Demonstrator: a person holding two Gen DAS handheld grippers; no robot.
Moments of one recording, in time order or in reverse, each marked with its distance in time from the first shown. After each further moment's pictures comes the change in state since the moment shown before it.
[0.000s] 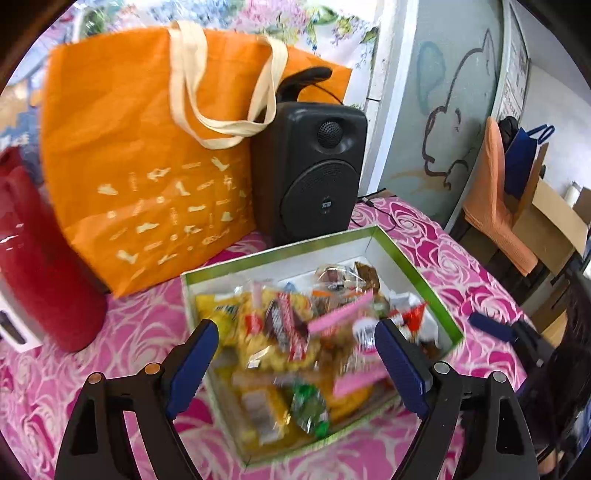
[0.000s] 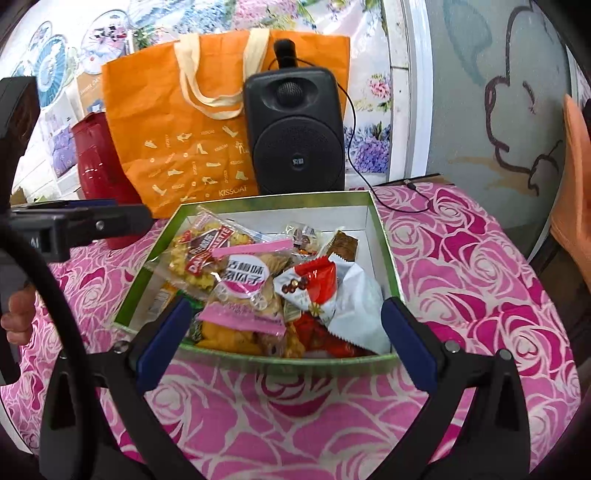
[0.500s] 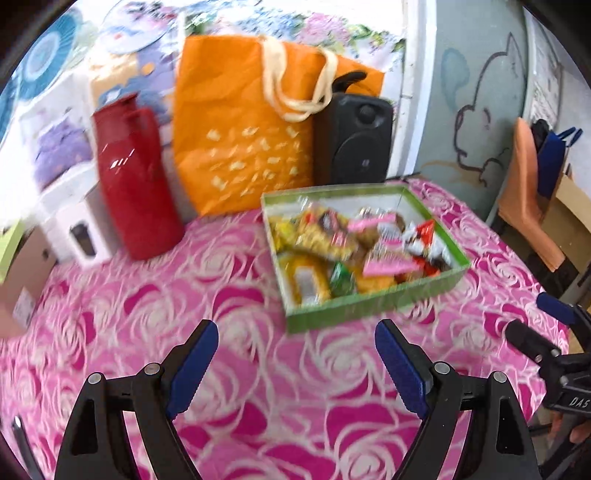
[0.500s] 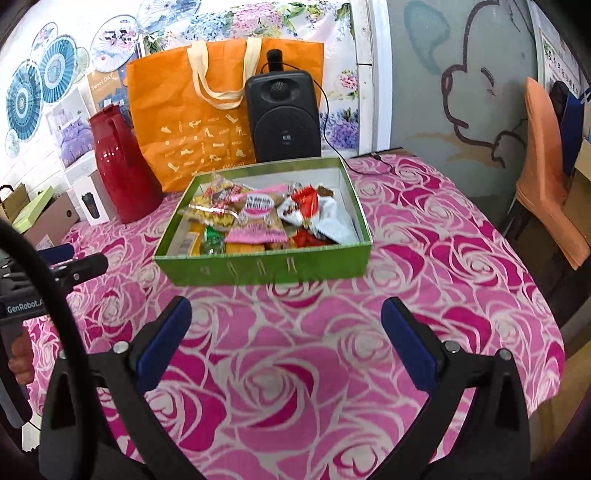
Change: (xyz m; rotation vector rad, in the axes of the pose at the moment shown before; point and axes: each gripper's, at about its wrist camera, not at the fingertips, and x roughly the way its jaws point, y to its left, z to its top) left arm -0.088 -0.006 -0.110 -0.113 0.014 0.206; right arm -0.091 0.022 -0.058 0.063 0.055 -0.075
